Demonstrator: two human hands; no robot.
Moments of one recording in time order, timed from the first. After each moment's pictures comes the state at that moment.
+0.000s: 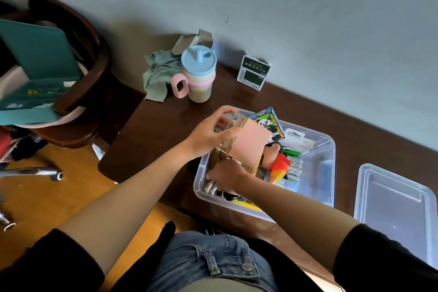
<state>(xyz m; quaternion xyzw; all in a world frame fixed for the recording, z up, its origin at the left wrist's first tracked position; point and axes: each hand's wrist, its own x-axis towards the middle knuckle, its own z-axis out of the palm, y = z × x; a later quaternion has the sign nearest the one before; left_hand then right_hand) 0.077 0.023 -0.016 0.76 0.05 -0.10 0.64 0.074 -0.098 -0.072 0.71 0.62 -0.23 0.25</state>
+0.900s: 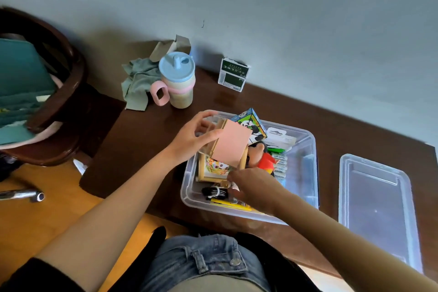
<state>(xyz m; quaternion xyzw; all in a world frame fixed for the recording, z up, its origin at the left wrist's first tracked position) 0.079 0.023 -0.013 0.74 0.06 -0.09 0.67 0.061 -0.176 0.009 0.88 0.40 -0.25 -0.03</state>
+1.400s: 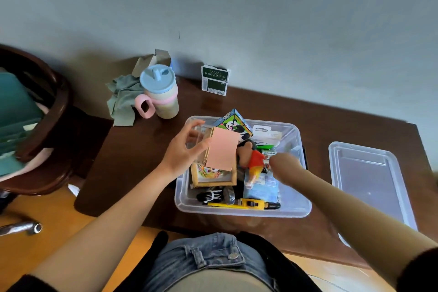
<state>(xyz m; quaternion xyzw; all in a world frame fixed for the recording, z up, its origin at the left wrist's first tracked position) 0.070 0.015 -0.025 0.78 0.06 -0.07 0.62 0.115 -0.255 -0.040 0.93 0.17 -0.29 0.17</state>
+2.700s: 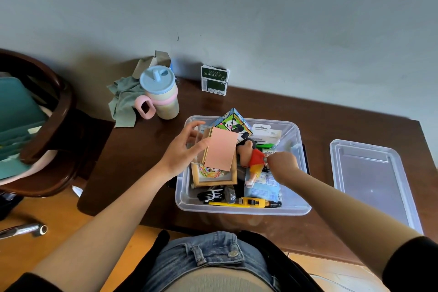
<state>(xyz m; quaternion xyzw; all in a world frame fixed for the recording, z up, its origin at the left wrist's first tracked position) 0.068 0.017 -0.018 0.76 0.05 -0.13 0.63 0.112 -0.250 -0.054 0.93 0.17 -0.25 0.19</state>
